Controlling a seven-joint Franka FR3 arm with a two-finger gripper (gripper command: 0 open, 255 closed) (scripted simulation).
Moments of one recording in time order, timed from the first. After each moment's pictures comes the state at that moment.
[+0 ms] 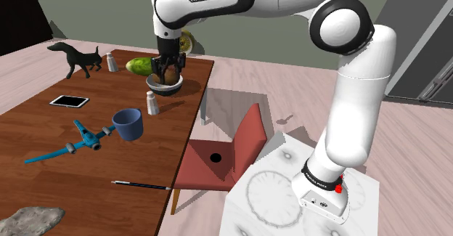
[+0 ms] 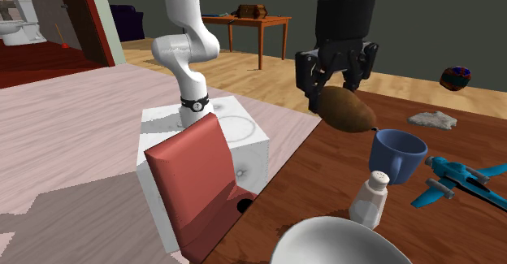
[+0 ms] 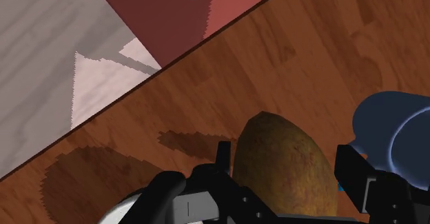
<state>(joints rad) 0.08 0.26 0.19 -1.57 0.00 1.85 0.28</state>
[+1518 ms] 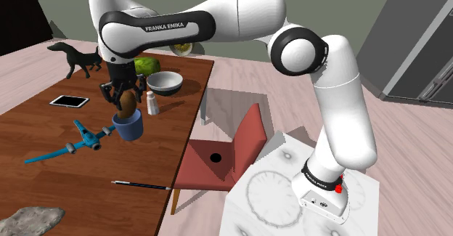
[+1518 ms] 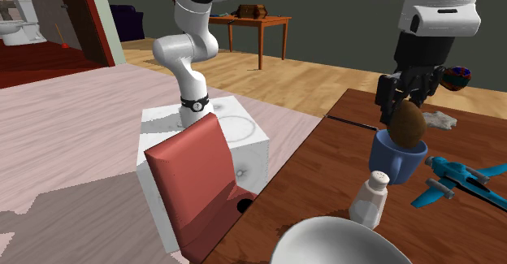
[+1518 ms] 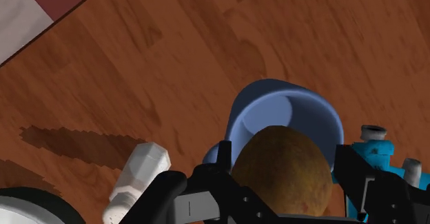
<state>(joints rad) 0.30 0.59 0.24 -1.21 -0.09 1.82 0.53</state>
